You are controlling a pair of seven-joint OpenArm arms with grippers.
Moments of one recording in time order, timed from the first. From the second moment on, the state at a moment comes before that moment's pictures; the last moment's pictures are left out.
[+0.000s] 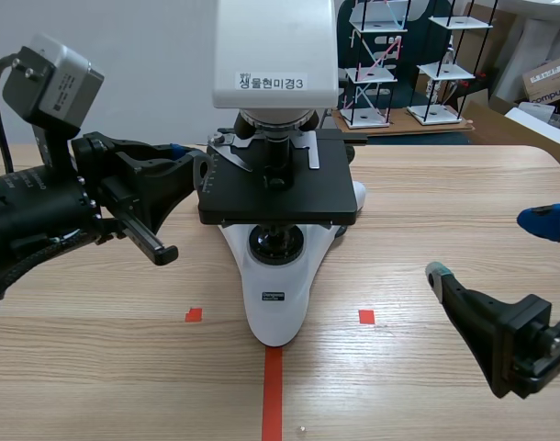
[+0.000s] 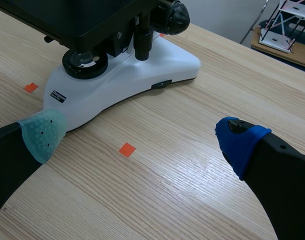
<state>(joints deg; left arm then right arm) 11.0 -29.5 12.2 104.7 -24.6 -27.5 0.3 -45.2 30.8 13.0 115.3 16.5 24.7 6.5</state>
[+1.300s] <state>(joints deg) 29.9 -34.8 -2.3 104.7 -24.3 -30.7 -15.4 -45.2 30.8 13.0 115.3 16.5 24.7 7.1</state>
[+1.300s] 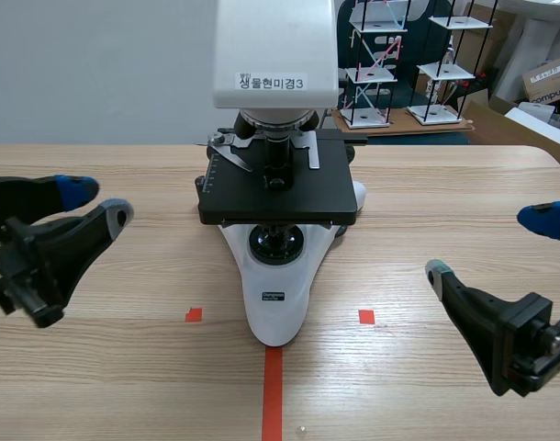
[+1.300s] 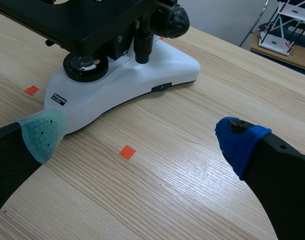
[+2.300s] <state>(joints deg) 60.1 -32.3 -17.7 115.8 -19.8 -29.8 -35.0 -45.2 30.8 13.0 115.3 16.7 24.7 7.1</state>
